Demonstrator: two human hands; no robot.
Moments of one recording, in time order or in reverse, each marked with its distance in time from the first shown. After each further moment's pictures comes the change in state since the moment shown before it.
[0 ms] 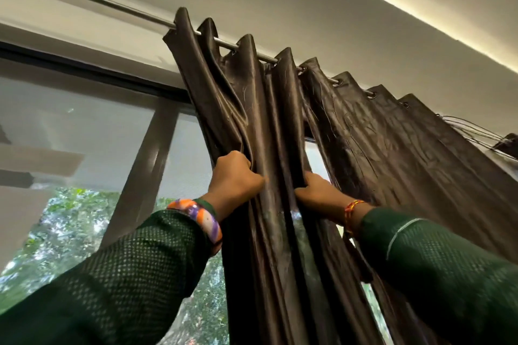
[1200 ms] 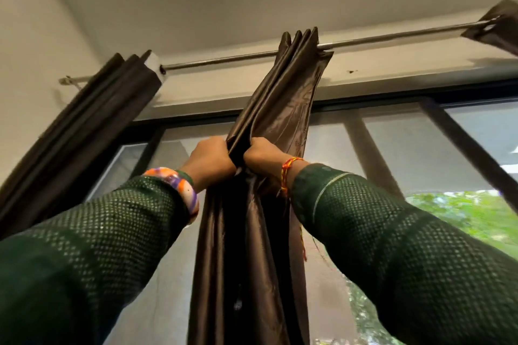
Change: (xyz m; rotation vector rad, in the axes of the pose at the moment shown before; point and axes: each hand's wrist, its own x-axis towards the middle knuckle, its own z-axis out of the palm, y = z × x) left_hand -0.050 -0.208 -0.495 0.627 0.066 -0.116; right_hand -0.068 -0.559 0.235 0.566 -0.243 -0.306
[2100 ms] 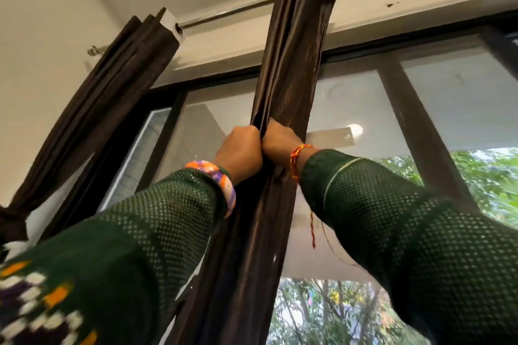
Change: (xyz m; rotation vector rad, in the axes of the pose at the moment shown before) left_hand -0.030 -0.008 0.062 0.243 -0.052 -0.024; right_hand -0.029 0.043 0.035 -0.114 -0.014 0.016
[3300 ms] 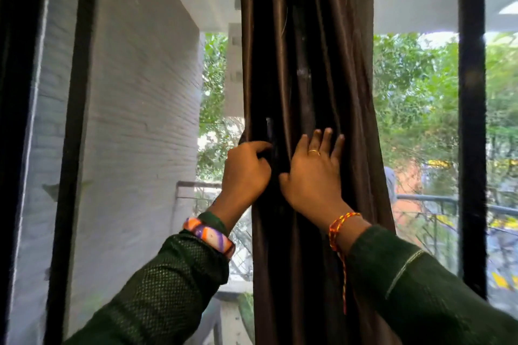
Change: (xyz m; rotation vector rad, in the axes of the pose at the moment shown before) left_hand -0.268 0.085 0.049 -0.550 -0.296 -0.283; right_hand -0.323 0.081 -0.025 -0.666 -0.203 0.259
